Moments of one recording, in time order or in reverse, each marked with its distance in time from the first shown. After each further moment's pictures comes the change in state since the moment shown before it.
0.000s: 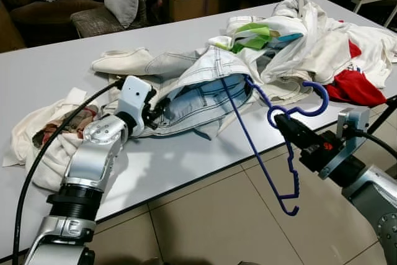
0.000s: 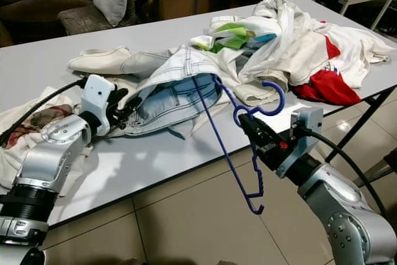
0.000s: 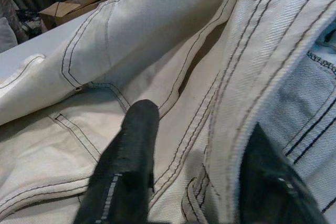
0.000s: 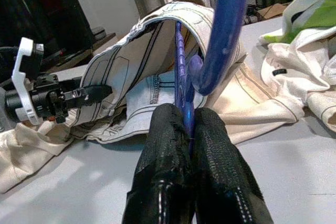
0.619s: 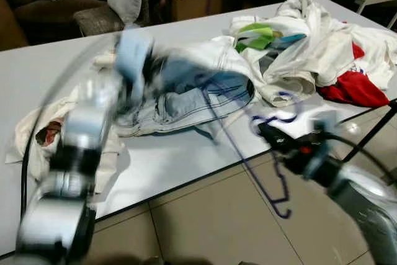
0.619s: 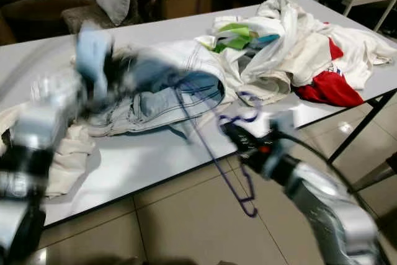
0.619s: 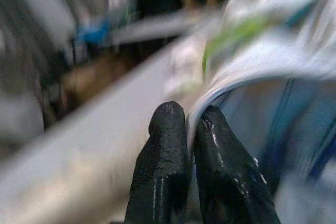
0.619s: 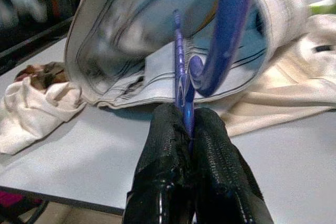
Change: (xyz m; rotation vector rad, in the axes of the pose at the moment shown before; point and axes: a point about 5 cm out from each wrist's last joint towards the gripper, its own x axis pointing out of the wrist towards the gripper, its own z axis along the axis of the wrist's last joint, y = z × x) left arm 0.020 0.023 0.104 0.182 -0.237 -0.041; right arm 0.026 0.006 -0.019 -0.046 0.115 0.065
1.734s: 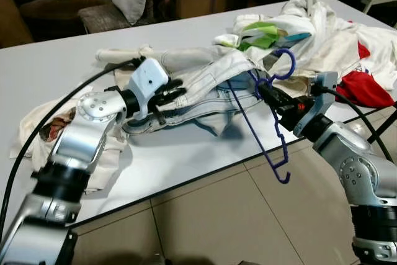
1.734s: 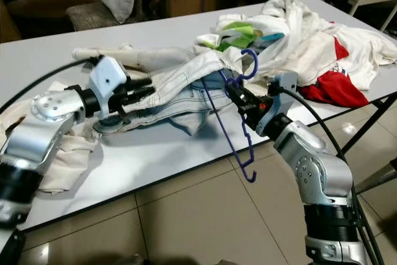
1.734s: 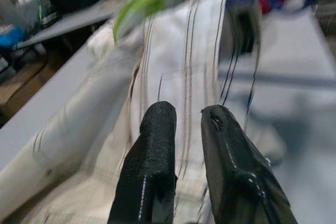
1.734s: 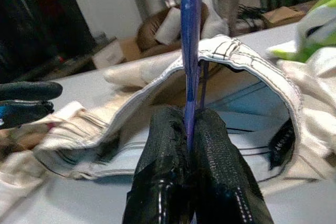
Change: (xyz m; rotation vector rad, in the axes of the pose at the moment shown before) left arm -0.034 -0.041 -0.027 0.054 0.056 -0.329; right arm 0.039 -0.034 0.039 0.061 -0.146 -0.068
